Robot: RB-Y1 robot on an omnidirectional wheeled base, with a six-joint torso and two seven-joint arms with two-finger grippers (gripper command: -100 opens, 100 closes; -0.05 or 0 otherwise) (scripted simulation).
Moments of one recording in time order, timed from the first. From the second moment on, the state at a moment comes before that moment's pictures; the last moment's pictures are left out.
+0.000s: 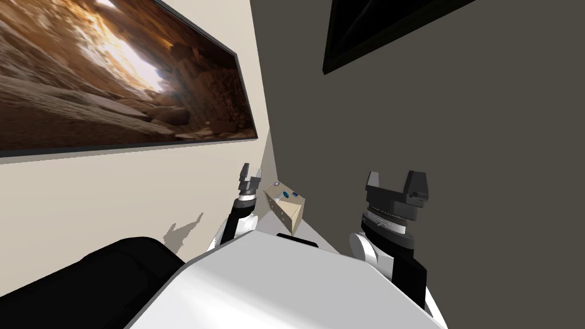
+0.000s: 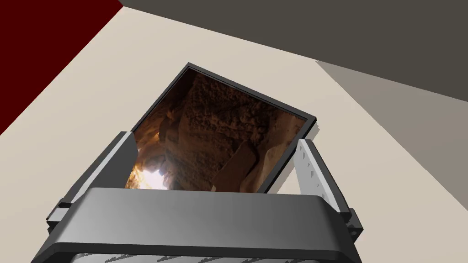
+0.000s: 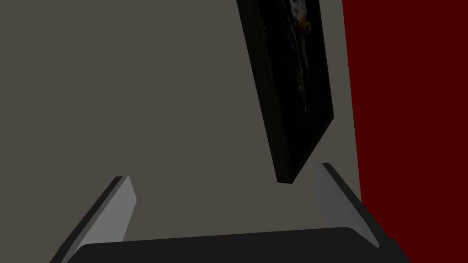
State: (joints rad) left arm 0.52 0.01 0.02 -2.33 -0.04 -0.50 0.12; right arm 0.46 0.01 -0.01 -2.38 -0.07 -0.61 0.13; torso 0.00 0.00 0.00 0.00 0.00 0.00
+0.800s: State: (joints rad) left arm 0.47 0.15 0.08 -2.21 -0.01 -0.32 0.14; right arm 0.46 0.01 -0.01 -2.38 -0.07 -0.61 0.13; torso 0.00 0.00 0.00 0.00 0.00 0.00
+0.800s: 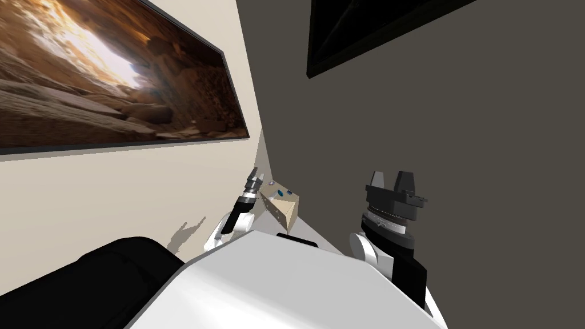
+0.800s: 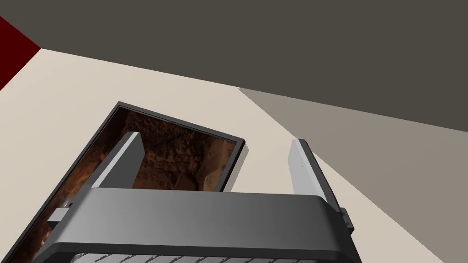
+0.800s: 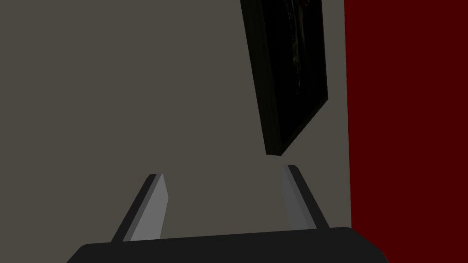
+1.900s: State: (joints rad) left arm 0.39 0.24 0.16 -2.04 0.03 -0.06 0.16; right arm 0.46 0.01 -0.01 -2.38 -0.07 -0.61 0.13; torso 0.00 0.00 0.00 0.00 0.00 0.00
